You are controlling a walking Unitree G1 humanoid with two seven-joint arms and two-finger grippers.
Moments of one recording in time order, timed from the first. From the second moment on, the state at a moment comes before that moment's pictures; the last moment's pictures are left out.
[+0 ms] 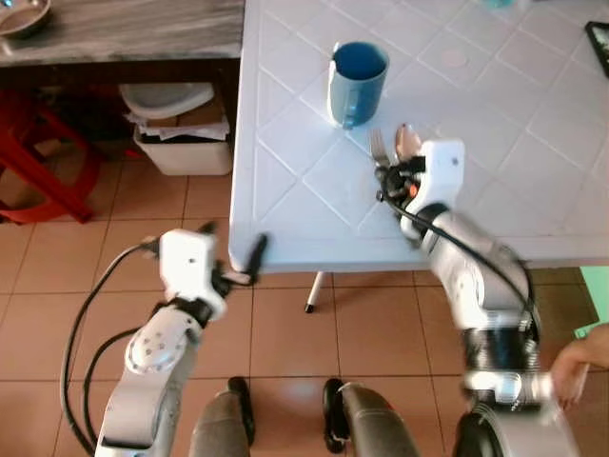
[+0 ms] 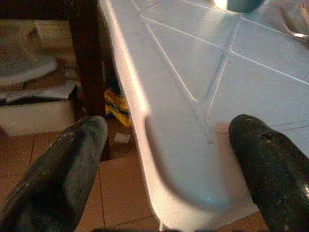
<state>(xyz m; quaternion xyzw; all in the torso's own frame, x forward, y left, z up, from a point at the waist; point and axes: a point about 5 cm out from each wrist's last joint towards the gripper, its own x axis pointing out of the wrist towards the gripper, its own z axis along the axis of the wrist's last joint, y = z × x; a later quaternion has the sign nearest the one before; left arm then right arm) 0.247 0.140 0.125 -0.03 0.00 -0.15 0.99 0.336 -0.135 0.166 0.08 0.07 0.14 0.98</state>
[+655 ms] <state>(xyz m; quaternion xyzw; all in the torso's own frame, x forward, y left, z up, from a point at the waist) 0.262 0.166 0.107 -0.01 0.01 -0.02 1.00 0.297 -0.114 0.146 0.15 0.07 0.11 0.98</state>
